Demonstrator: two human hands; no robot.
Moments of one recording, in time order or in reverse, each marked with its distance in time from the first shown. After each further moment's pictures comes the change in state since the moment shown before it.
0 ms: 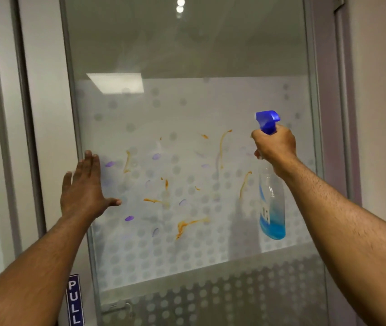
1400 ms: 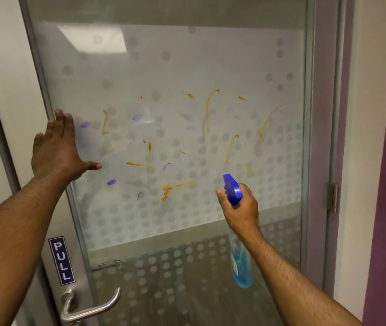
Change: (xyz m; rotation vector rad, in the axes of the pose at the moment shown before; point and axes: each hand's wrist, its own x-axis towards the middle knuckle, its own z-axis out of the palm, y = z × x) left_hand 0.004 -0.001 0.000 0.034 0.010 0.044; right_hand -0.166 0.156 0.019 -0.044 -0.127 -0.017
